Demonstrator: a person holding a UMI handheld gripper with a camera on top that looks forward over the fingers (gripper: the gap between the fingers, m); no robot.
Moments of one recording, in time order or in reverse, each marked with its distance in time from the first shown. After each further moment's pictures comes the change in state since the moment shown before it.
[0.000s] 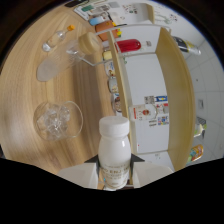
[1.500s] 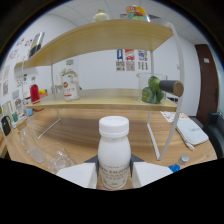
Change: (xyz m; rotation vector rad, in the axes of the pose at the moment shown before) arm -0.057 0.035 0.028 0.099 -0.271 1.384
